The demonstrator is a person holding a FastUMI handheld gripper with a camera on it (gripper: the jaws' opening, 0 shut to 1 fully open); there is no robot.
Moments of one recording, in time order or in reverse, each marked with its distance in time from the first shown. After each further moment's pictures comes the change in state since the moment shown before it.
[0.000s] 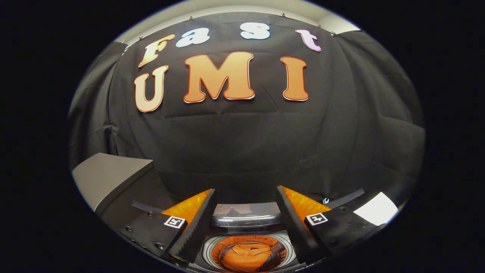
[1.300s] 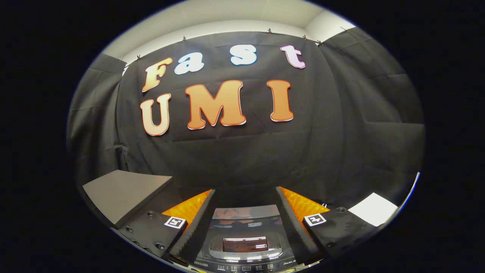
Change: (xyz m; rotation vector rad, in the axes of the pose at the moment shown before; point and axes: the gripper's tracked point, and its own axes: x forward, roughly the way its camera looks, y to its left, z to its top) arm -0.137 -0.032 0.061 0.049 -0.171 0.024
